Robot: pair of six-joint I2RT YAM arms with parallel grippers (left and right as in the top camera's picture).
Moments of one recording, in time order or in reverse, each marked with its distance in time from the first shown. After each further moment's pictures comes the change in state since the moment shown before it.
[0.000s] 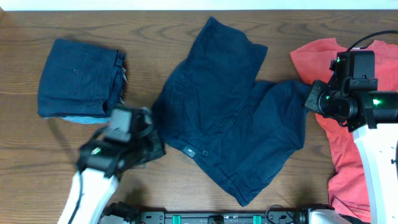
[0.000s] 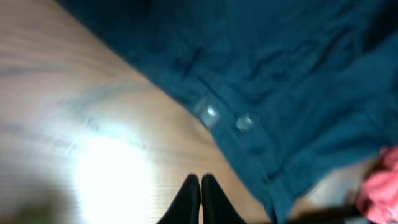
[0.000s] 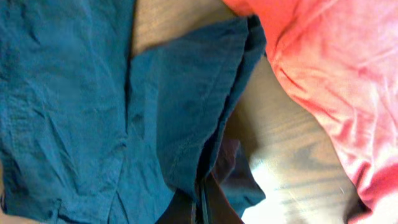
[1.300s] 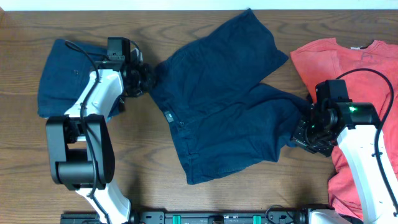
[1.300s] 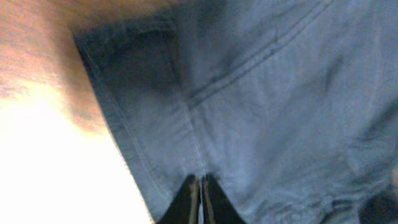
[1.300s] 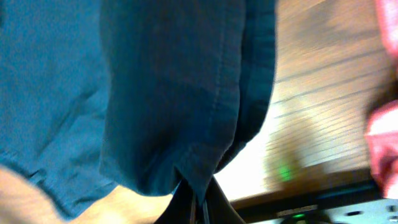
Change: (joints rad) left arm 0.280 0.845 0.514 0.262 0.130 0.174; right arm 0.000 0.000 -0.288 -0.115 -0.061 0.068
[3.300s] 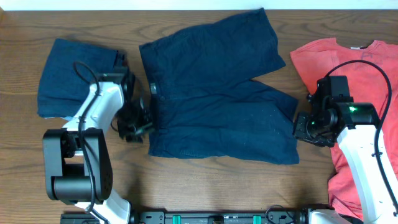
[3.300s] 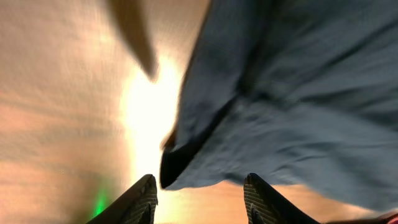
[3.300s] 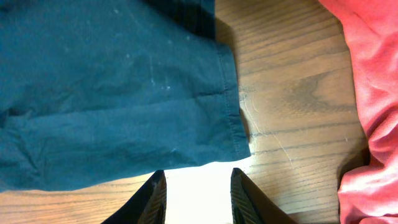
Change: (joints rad) left arm -0.009 -0.101 -0.203 -0.456 -0.131 0.091; right arm 0.000 0.000 -0.001 0.107 0.017 -0.179
